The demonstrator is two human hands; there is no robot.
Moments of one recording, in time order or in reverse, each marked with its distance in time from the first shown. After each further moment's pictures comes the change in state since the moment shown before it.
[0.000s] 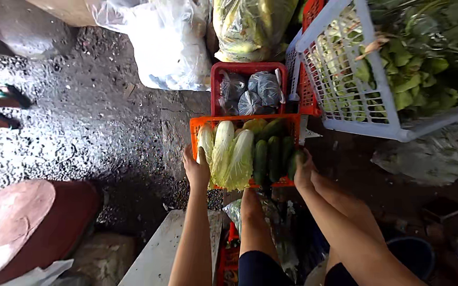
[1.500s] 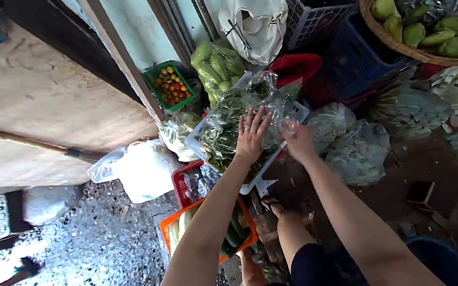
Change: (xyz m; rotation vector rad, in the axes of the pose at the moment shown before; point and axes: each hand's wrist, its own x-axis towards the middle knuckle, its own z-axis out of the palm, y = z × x) left_hand -0.173 0.512 0.224 0.309 -0.140 1.686; right_hand 0.120 -0.309 -0.364 0.008 0.119 -0.357
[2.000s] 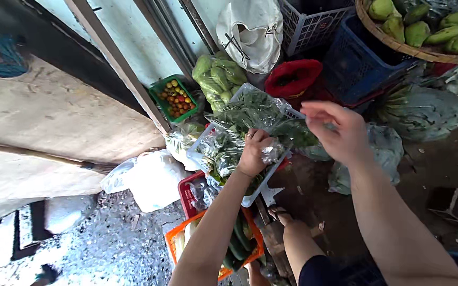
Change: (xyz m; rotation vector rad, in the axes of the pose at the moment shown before) left_hand 0.014 0.012 -0.011 -0.386 0.093 0.065; right_hand 0.008 -0.040 -0.095 -0.115 0.083 -0.475
